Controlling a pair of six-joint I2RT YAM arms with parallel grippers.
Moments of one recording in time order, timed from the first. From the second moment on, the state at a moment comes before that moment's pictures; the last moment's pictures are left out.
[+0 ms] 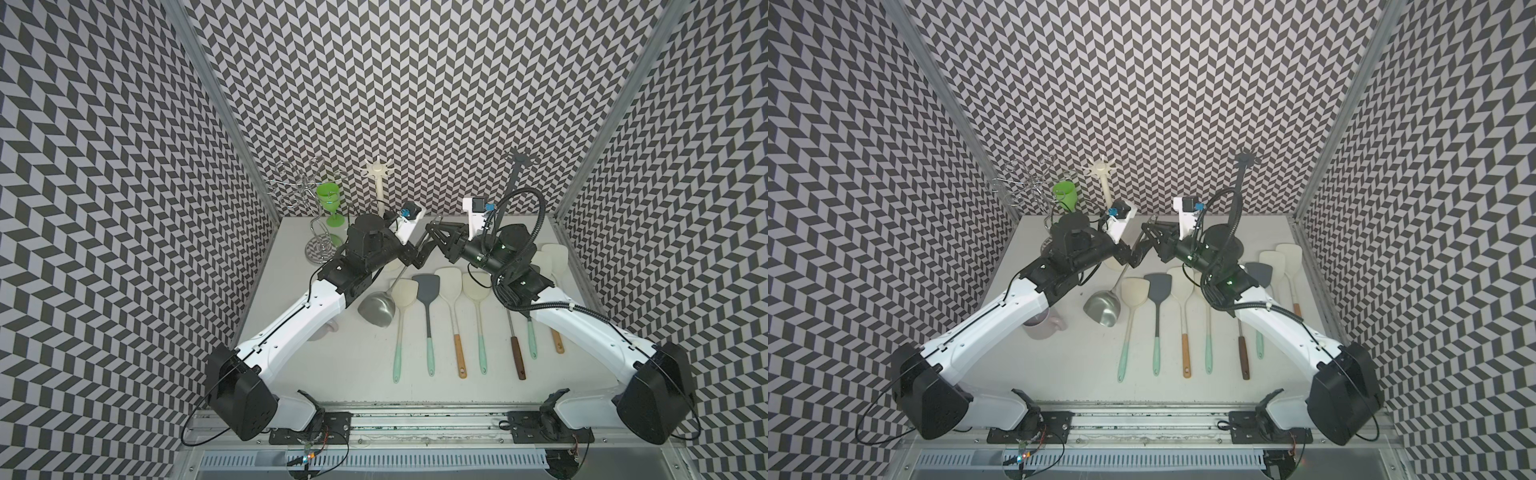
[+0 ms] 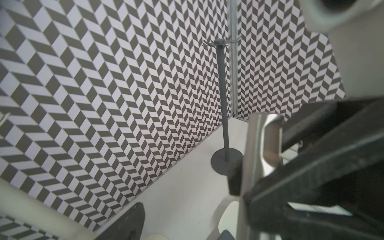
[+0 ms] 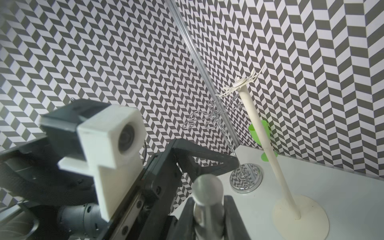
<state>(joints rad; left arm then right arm) -0.60 1.38 1.29 -0.05 0.20 0.11 0.58 1.37 1.09 0.43 -0.36 0.54</state>
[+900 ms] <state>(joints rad) -0.23 1.10 0.76 0.09 0.59 -1.57 0.59 1.45 0.96 0.77 -0.09 0.70</state>
